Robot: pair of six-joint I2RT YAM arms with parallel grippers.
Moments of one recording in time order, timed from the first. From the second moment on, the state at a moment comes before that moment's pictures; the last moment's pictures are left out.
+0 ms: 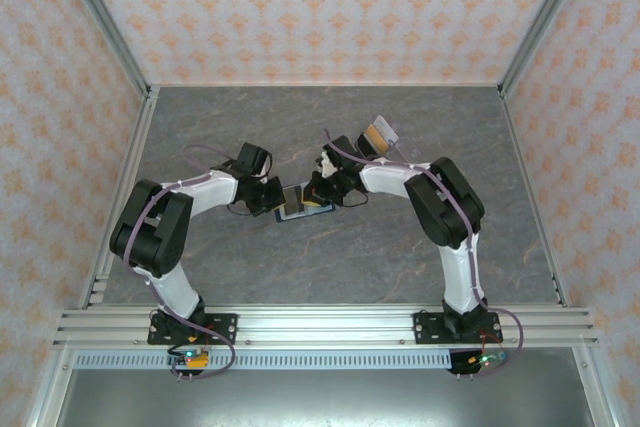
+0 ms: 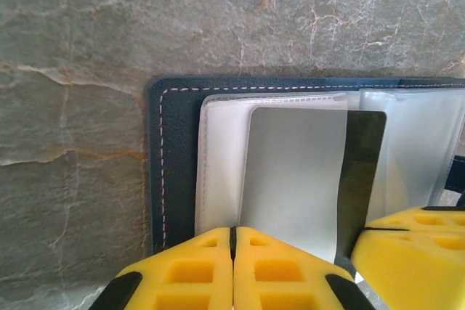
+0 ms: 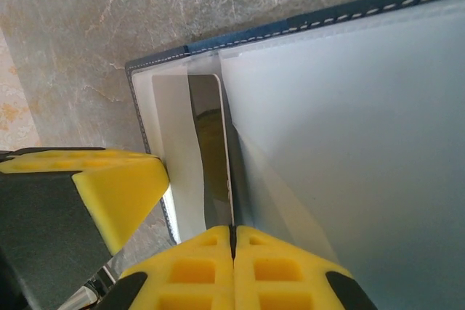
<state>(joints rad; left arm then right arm) -0.30 1.73 0.93 -0.35 0.32 -0.78 0.62 2.06 1.30 -0.24 -0.63 0.80</state>
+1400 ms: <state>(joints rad) -0.30 1.62 0.94 -0.44 0.26 -0.76 0.62 1.80 1.39 -0.59 -0.27 0.36</state>
